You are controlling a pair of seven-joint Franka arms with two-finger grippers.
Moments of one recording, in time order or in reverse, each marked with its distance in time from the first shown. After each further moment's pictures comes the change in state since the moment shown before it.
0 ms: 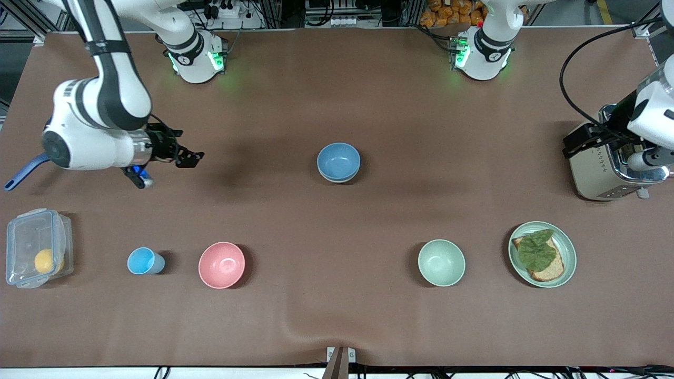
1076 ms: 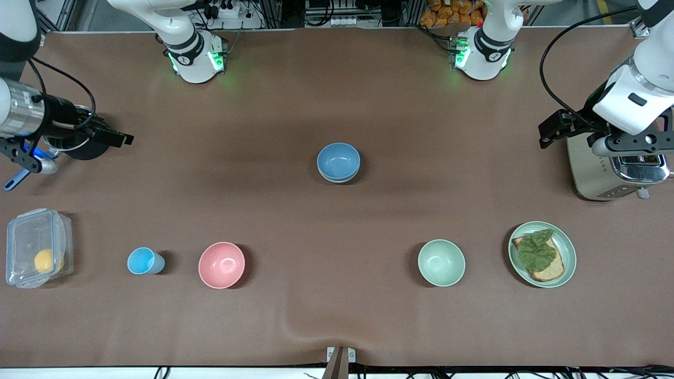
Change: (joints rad) left arm -0.064 -0.016 -0.007 -0.006 -0.023 0.000 0.088; right arm -0.215 -0.082 0.156 0.462 -0.126 -0.334 -0.215
